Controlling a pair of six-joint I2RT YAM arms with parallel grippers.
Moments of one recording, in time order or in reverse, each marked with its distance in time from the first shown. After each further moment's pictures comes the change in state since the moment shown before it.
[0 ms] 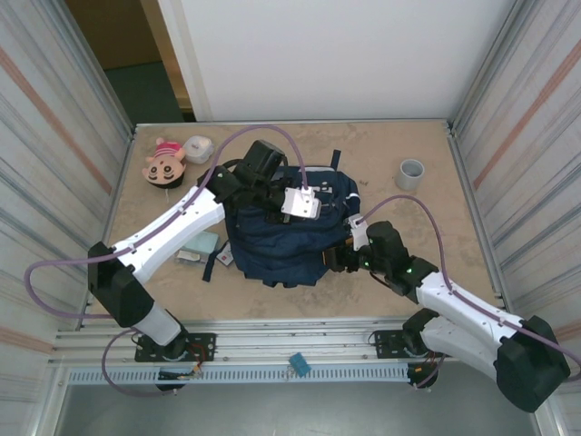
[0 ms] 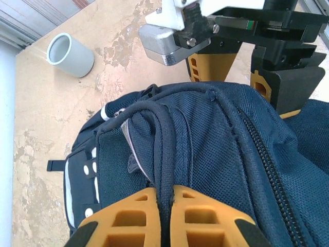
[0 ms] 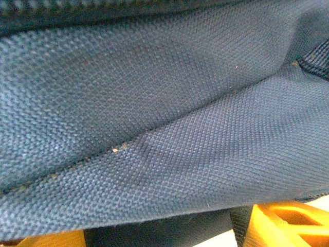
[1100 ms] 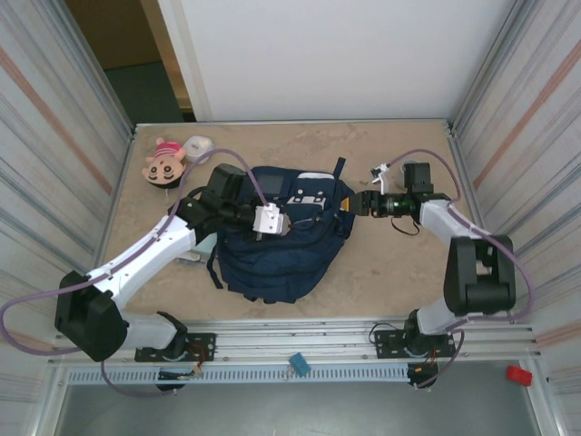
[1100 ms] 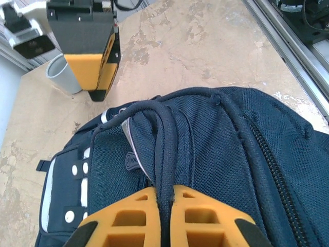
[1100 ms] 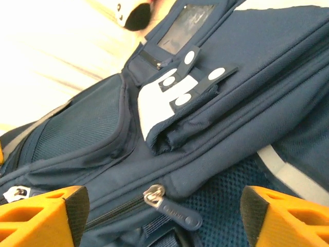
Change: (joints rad) left arm 0.156 -0.250 -0.452 0.297 0.277 -0.021; right arm -0.573 0.646 0.520 -0.219 -0.874 -0.218
